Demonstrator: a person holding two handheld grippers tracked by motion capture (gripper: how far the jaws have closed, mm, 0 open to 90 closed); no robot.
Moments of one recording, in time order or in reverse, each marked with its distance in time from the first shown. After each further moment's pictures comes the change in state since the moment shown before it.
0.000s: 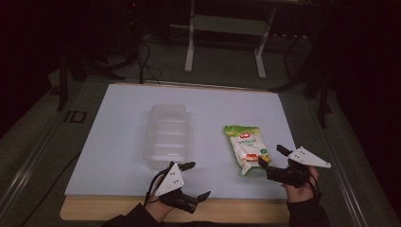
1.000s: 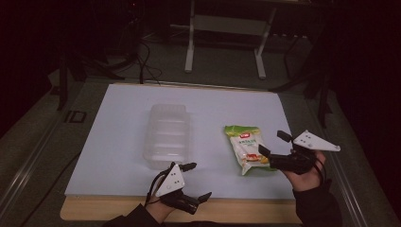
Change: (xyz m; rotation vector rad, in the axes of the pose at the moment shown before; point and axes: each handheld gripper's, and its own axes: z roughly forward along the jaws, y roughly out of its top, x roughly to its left) left arm -0.003 0.002 0.001 -0.001 -0.010 -0.004; right arm -0.002 0.059 -0.007 -0.055 0.074 -0.013
